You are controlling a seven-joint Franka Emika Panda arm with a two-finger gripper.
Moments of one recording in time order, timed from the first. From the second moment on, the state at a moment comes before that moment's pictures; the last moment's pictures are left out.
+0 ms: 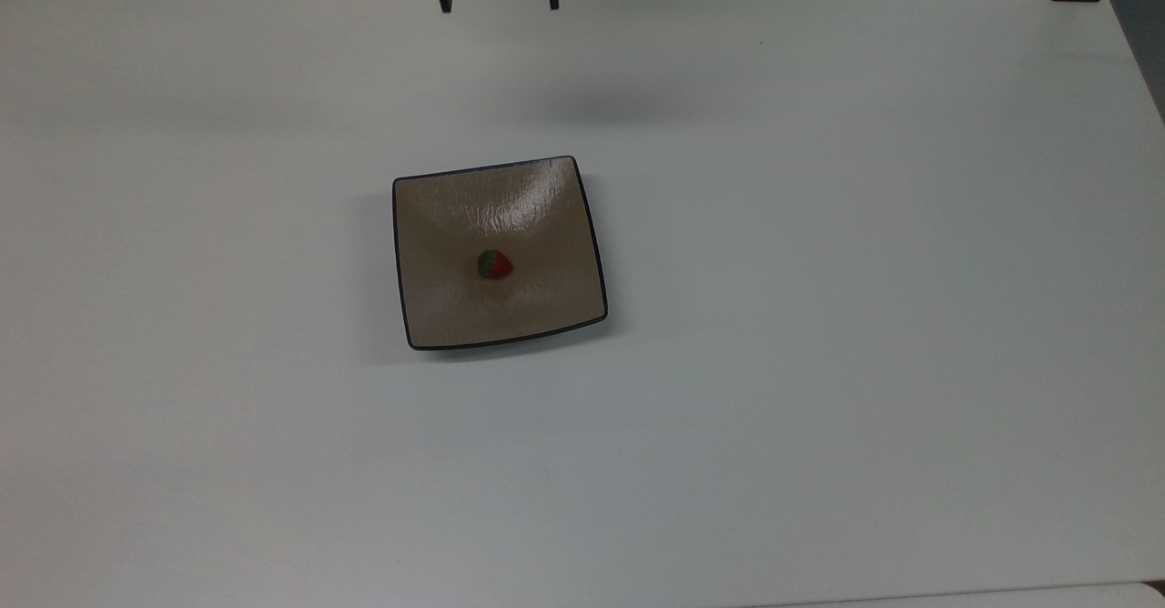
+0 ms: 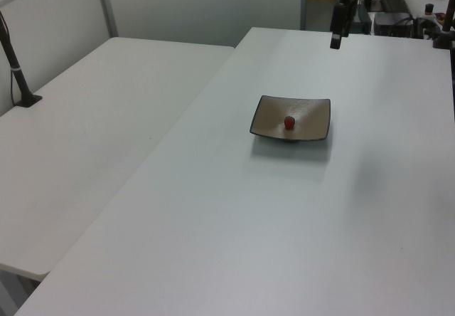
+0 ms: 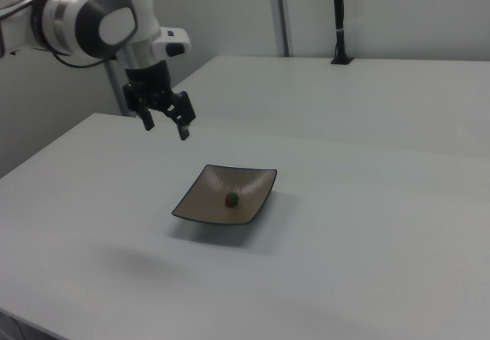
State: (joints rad) arm 0.10 -0.06 -0.01 -1.77 0.07 1.80 0.01
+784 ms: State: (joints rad) arm 0.08 -0.04 -0.04 -1.76 0.07 1.86 -0.08
